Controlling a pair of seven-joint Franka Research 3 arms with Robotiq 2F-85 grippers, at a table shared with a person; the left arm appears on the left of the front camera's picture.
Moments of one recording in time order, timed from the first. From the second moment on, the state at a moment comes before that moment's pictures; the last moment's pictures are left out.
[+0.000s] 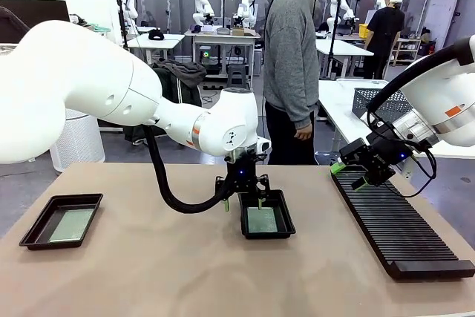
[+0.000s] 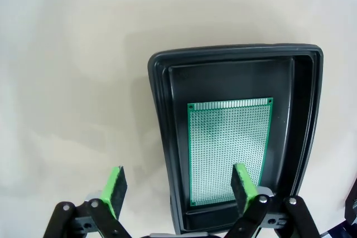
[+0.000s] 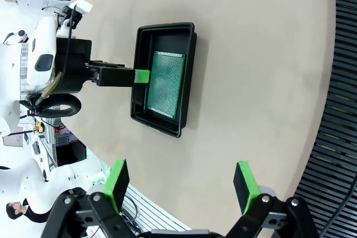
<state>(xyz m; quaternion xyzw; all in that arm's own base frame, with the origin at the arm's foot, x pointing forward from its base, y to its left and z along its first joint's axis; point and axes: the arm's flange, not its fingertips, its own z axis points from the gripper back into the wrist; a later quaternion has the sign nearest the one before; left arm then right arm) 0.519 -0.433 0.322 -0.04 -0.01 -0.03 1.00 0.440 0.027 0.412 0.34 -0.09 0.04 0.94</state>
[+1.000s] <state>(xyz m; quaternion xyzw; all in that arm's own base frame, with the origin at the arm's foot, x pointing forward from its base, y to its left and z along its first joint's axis) 0.519 -0.430 0.319 -0.04 0.00 -0.03 1.00 0.440 0.027 0.412 0.34 -0.09 0.04 0.94</state>
